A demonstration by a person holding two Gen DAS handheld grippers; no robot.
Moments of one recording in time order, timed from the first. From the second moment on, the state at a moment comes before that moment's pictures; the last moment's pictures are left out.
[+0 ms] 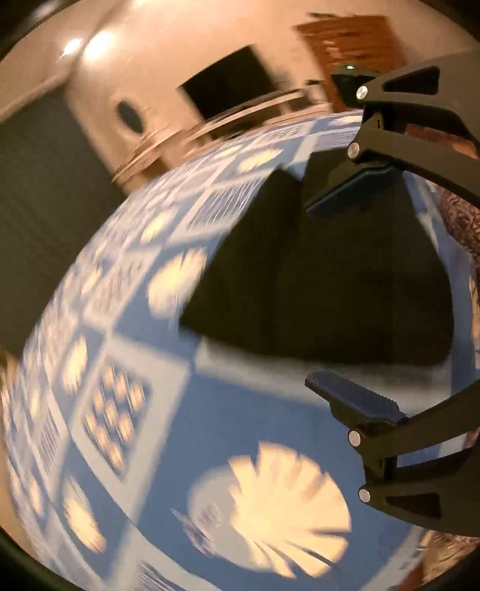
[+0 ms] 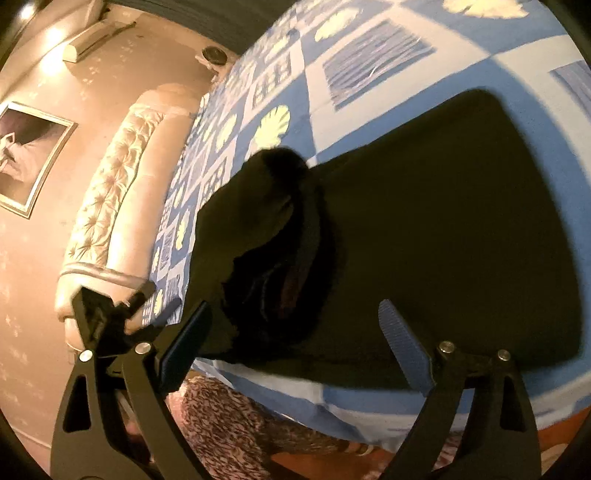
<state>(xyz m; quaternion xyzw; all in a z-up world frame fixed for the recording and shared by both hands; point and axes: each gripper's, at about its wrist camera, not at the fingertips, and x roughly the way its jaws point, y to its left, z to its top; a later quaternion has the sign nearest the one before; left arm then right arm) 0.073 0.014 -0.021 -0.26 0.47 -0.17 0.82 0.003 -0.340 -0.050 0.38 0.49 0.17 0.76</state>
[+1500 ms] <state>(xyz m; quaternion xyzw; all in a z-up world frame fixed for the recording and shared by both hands) 0.051 -0.034 -0.069 -0.29 0.53 -0.26 0.76 -0.033 -0.445 -0.050 0.33 0.48 0.07 0.81</state>
